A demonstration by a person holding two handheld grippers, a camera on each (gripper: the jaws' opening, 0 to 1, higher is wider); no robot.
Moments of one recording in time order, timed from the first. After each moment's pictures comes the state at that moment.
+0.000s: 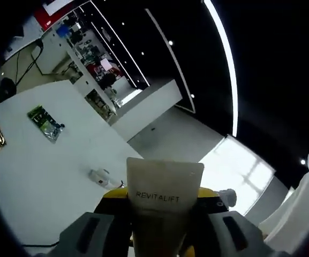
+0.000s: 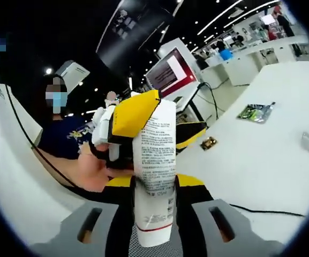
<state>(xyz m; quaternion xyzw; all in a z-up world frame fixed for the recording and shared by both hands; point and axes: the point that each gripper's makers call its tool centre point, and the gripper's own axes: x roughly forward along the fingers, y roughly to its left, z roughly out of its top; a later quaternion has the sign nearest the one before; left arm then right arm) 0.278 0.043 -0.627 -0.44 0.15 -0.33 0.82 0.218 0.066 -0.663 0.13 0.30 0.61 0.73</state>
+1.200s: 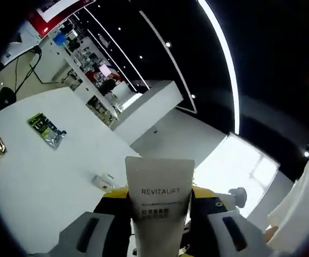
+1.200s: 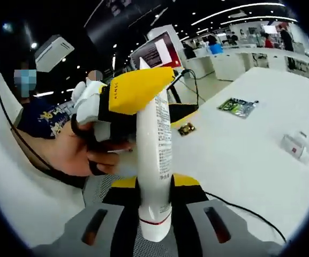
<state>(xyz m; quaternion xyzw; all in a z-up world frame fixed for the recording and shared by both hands) 0.284 0.035 -0.624 -0.43 0.13 -0.35 0.82 0.221 0.046 -0.687 0.10 0.33 0.59 0.73</state>
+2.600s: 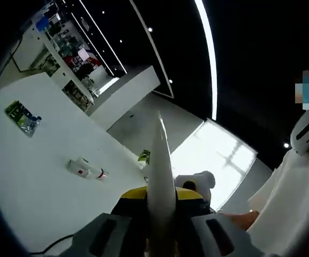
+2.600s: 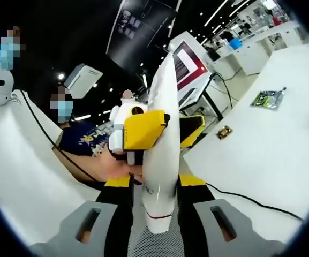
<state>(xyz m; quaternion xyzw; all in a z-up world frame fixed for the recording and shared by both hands) 0.251 0.000 -0.625 -0.39 0.16 -0.44 0.79 0.191 0.040 -0.665 0.17 0.31 0.66 0.66</state>
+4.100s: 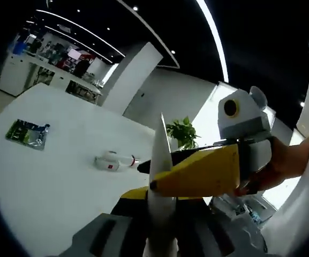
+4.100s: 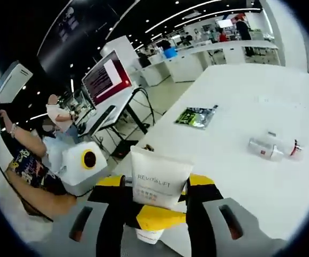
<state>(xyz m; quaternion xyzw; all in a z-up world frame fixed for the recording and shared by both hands) 0.315 -0.004 -0.707 -0.22 0.23 -0.41 0.85 0.331 0.044 -0.686 0.07 0.36 0.39 0.84</state>
